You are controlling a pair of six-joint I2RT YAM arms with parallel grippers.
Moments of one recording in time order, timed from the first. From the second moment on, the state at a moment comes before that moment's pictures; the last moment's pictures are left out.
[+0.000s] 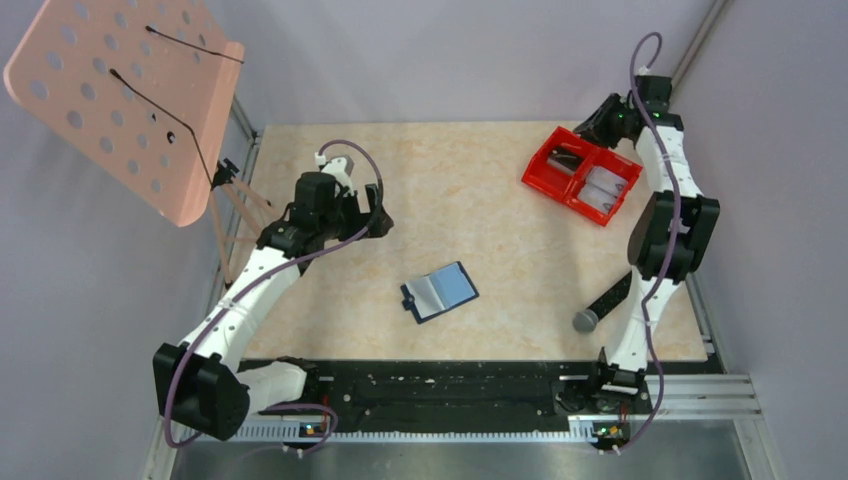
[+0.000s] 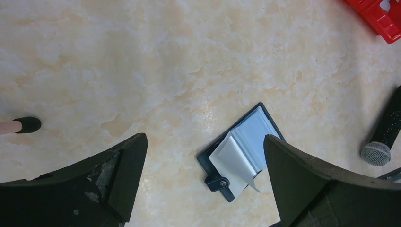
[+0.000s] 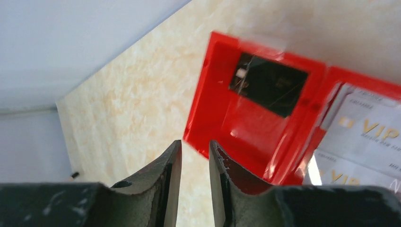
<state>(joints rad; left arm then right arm) -0.32 1.18 1.01 -0.45 0.13 -0.39 -0.19 2.18 2.02 -0.54 -0.43 0.57</state>
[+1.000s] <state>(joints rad) -0.32 0.89 0.85 -0.24 0.43 -0.39 0.38 0.84 0.81 -0.28 -0.15 0.46</state>
